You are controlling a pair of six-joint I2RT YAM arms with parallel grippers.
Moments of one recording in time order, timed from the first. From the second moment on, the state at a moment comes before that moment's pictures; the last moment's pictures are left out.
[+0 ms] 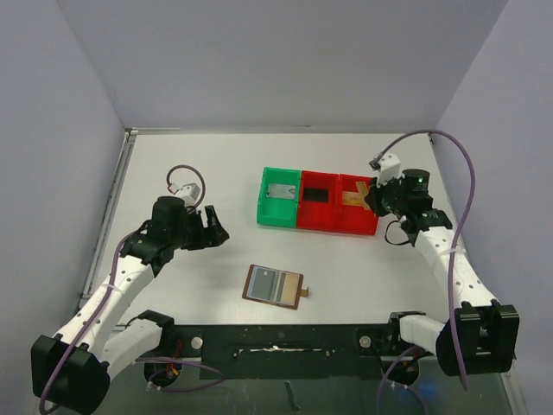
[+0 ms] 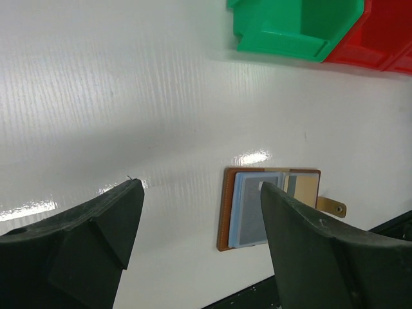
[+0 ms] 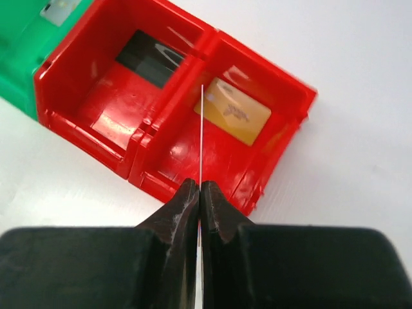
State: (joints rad) left arm -0.33 0.96 0.72 -0.50 0.17 -0.50; right arm 0.02 1.12 0.83 -0.30 -0.30 -0.15
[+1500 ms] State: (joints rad) left arm -0.27 1.04 0.69 -0.42 0.16 -0.40; right arm 0.05 1.81 1.11 -0.21 -0.29 -1.20
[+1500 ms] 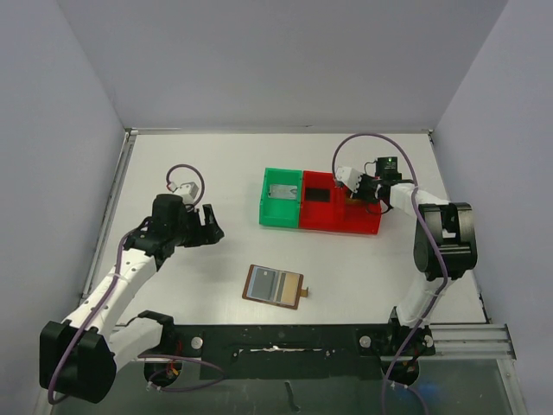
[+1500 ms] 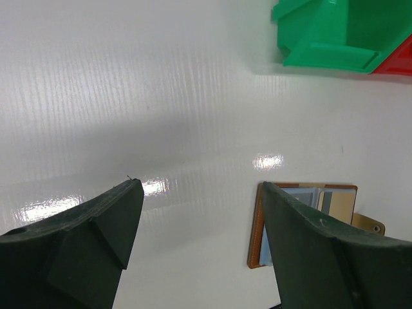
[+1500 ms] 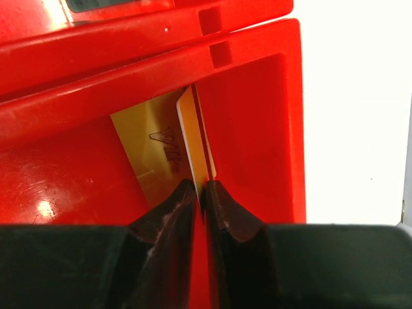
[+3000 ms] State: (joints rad) left arm -0.26 1.07 0.69 -0.42 0.21 -0.40; right arm 0.10 1.28 1.03 -0.08 -0.27 -0.53
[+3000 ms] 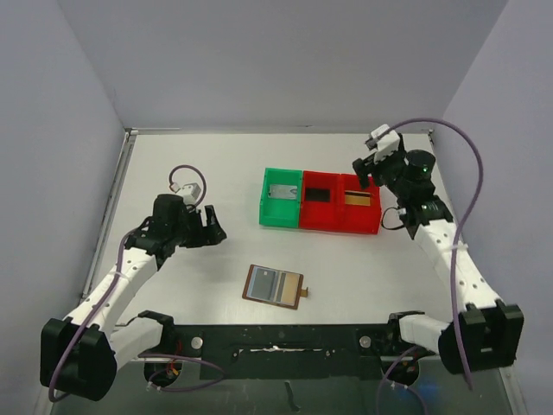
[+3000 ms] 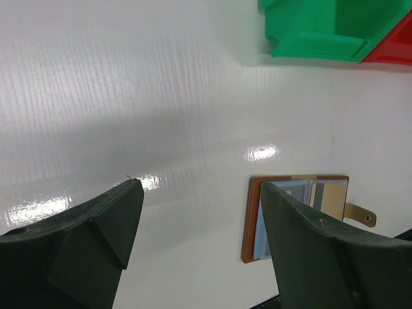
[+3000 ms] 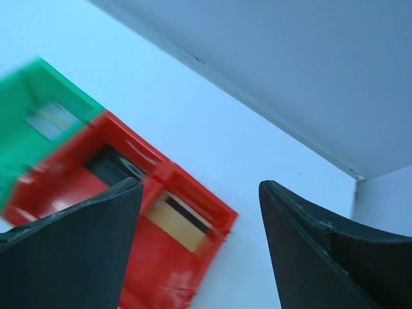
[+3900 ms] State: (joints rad) left arm -0.59 0.93 0.42 -0.06 0.36 -0.87; right arm 1.10 1.12 0.60 -0.26 0.17 0.96
